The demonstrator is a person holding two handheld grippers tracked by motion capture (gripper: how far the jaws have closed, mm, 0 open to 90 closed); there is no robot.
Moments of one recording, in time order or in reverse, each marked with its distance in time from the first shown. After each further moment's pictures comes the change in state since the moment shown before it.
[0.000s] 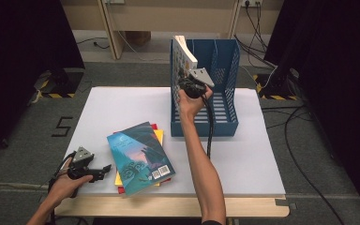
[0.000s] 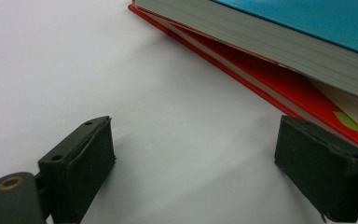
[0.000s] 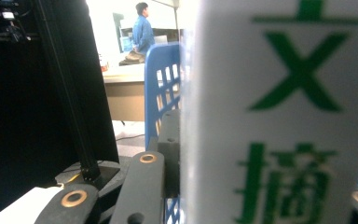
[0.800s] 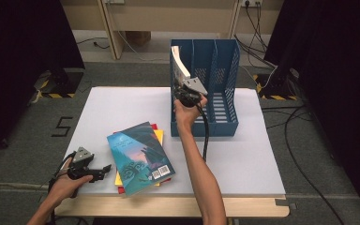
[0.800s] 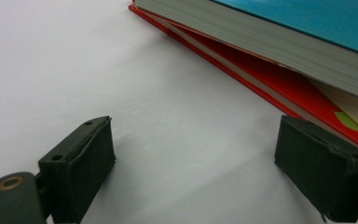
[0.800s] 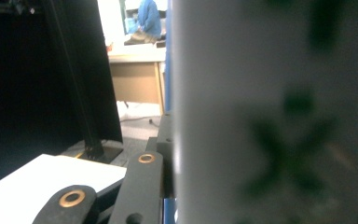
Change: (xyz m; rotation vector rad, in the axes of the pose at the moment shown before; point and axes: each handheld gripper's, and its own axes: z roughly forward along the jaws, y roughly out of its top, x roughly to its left) left arm 0.000 0.000 0.000 -0.003 0.002 -0.001; right arm 0.010 -0.031 -0.004 0.073 0.034 -0.047
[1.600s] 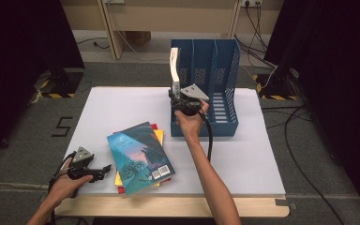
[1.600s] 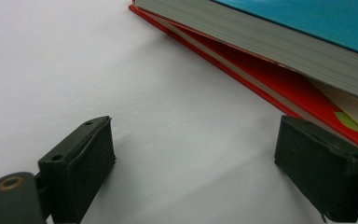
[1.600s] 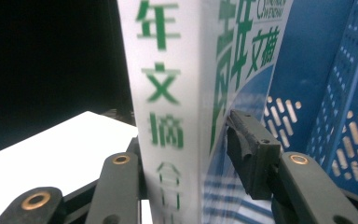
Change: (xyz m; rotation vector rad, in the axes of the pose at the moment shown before) left arm 0.000 0.000 0.000 -0.002 0.001 0.001; right arm 0.005 -0.003 -0.031 0.071 0.160 -0.090
